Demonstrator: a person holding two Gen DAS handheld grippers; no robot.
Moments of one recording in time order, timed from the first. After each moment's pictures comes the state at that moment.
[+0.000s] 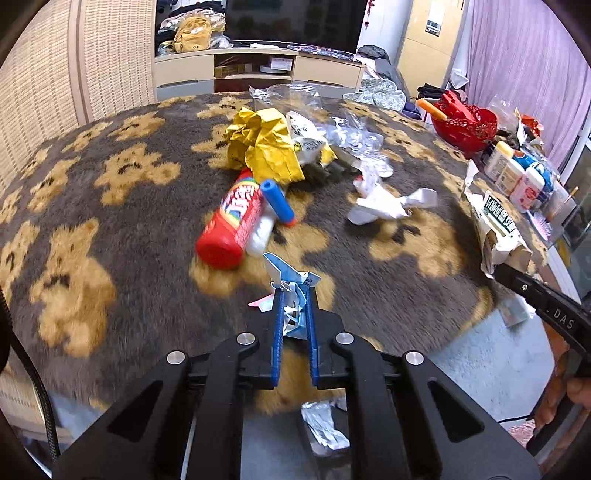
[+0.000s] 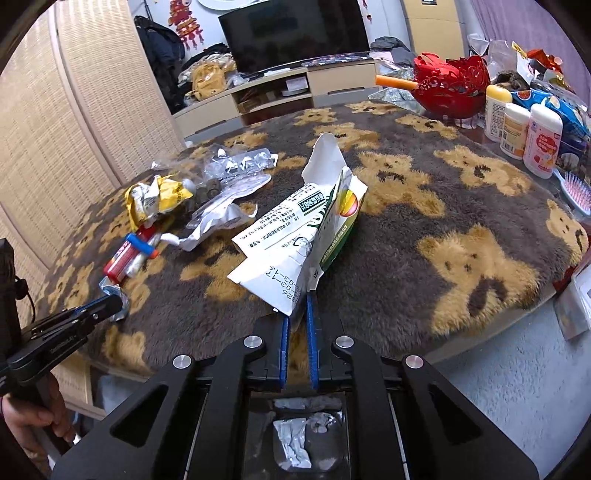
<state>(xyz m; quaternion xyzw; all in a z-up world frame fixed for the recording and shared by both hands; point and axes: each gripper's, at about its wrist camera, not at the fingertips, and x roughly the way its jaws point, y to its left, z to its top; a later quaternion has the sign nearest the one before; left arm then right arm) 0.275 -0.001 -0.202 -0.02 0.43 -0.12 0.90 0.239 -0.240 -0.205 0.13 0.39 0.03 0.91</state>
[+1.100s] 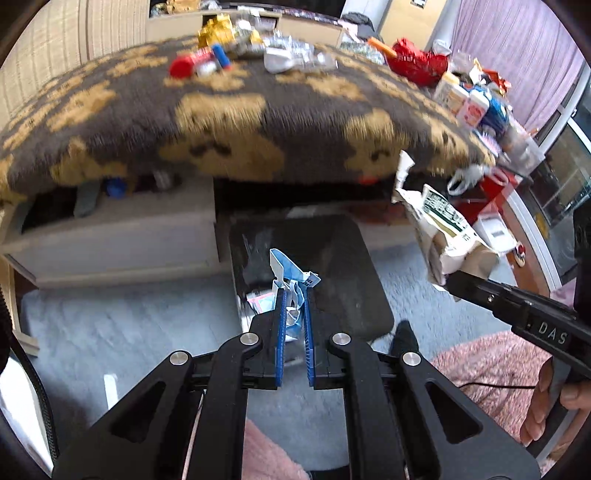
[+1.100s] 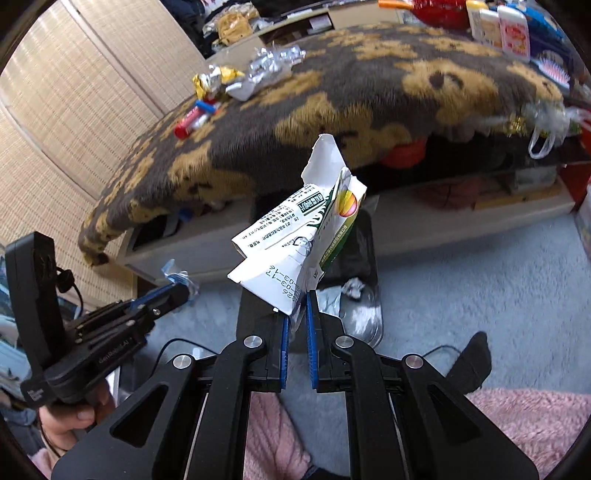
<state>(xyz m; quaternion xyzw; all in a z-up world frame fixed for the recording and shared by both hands) 0.089 -0.041 -0.251 -0.04 0.49 -0.15 0.86 0.078 -0.234 -0.247 0.17 0.50 0.12 0.84</state>
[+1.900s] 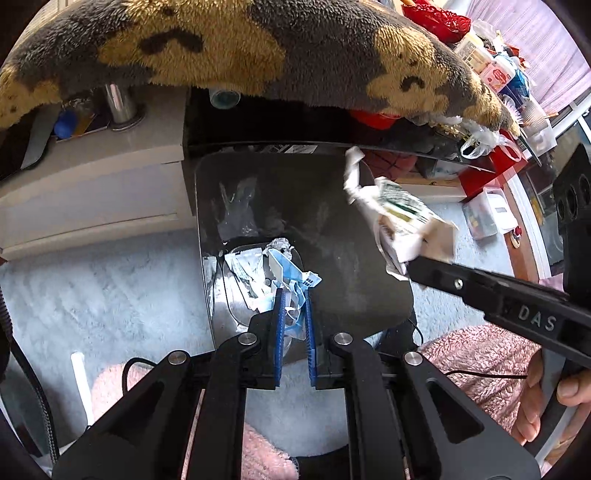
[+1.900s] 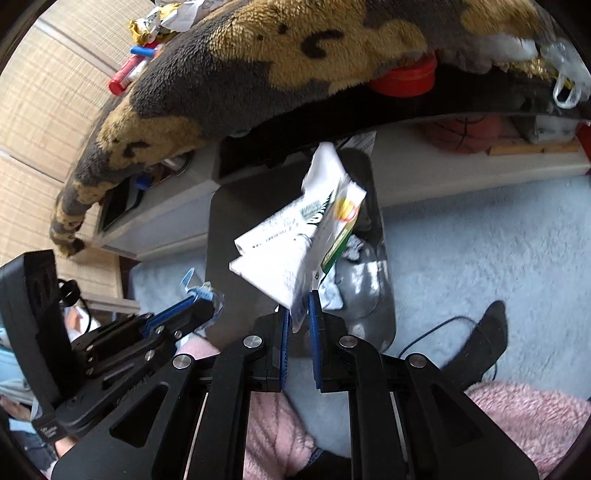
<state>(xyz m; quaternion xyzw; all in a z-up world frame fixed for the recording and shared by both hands) 0.128 -0.055 -0.327 -0.05 0.57 -0.17 0.80 0.129 -0.223 -0.320 0.18 0.59 0.10 0.78</state>
